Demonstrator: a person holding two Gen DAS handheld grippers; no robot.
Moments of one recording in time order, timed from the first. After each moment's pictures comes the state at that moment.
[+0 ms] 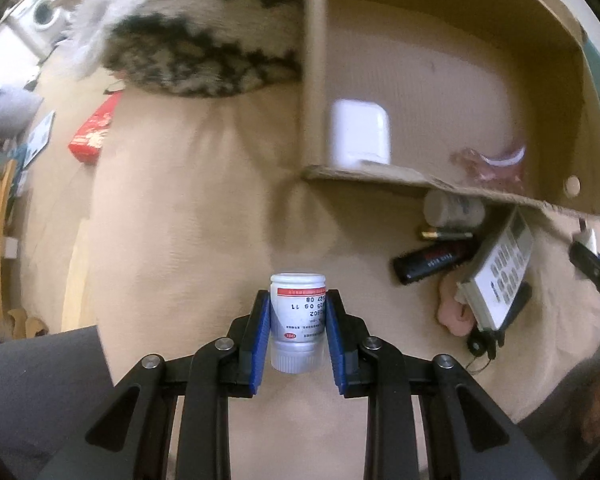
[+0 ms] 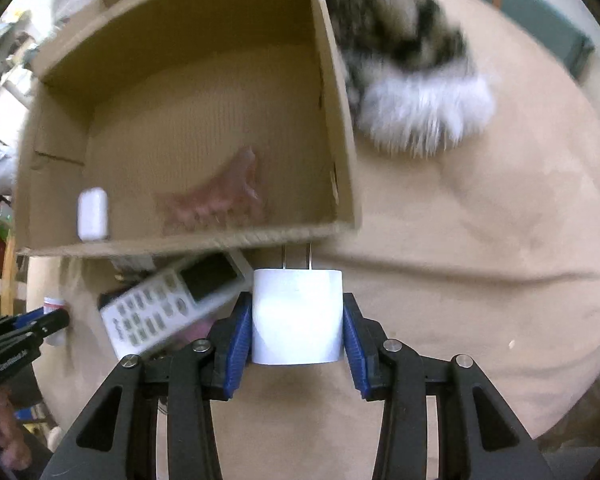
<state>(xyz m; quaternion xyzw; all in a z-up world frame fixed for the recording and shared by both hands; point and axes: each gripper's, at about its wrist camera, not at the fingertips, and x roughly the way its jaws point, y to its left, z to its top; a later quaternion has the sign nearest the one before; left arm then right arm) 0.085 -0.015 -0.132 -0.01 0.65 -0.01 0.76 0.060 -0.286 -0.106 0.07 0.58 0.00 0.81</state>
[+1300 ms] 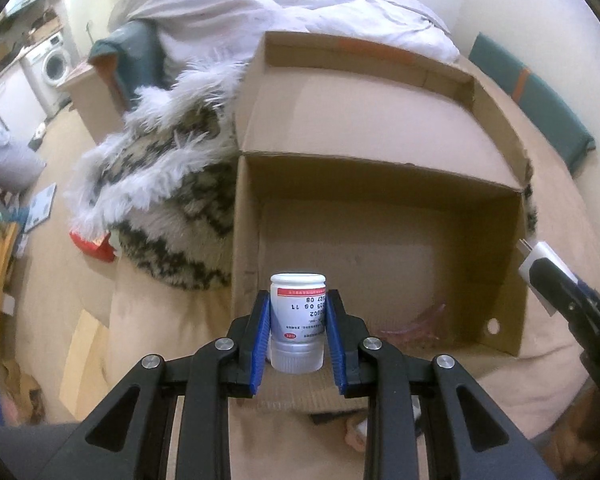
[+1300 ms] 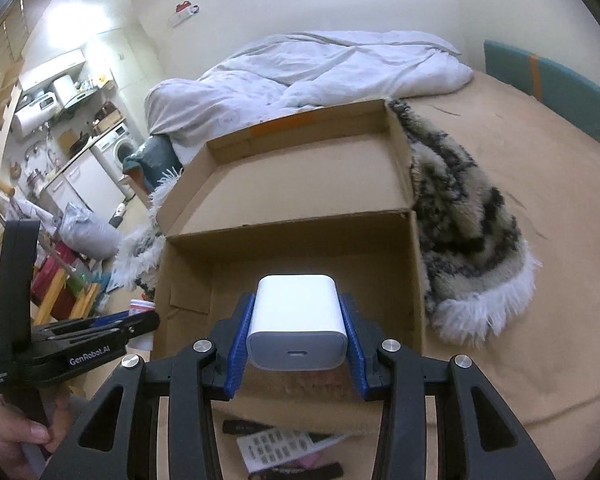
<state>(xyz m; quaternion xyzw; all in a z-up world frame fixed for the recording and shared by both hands) 0.170 -0.066 -0.024 -0.01 0.52 -0.03 0.86 0.129 -0.277 -0.004 0.12 0.40 0.11 0.90</state>
